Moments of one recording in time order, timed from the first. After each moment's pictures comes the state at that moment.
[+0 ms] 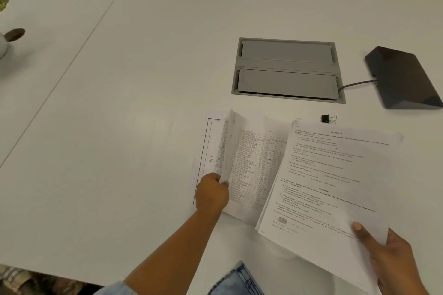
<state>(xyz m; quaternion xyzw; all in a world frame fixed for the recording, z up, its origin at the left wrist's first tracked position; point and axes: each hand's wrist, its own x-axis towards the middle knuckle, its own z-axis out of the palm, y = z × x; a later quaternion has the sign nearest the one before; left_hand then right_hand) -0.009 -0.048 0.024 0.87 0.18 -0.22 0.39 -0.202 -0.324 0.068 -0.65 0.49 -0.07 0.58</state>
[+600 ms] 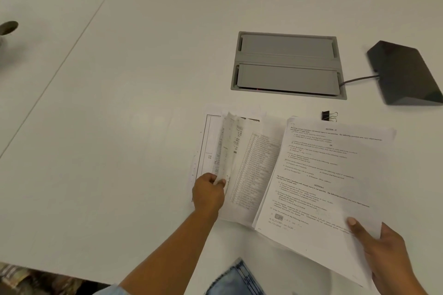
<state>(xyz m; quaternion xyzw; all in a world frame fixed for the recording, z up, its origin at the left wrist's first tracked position) -0.015 -0.043 0.017 0.81 0.26 -0.20 0.49 -0.196 -0.323 0.059 -0.63 0.49 -0.07 0.60</state>
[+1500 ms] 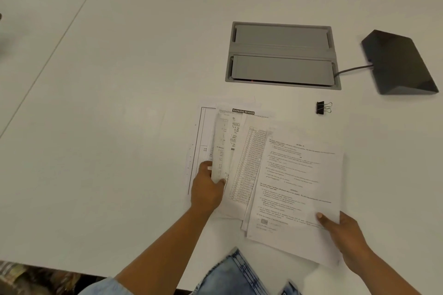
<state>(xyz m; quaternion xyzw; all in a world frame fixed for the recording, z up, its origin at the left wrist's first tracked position) -0.024 -0.038 0.013 0.85 0.13 -0.22 0.46 -0.197 -0.319 -0.003 -0.64 0.49 0.08 0.59</state>
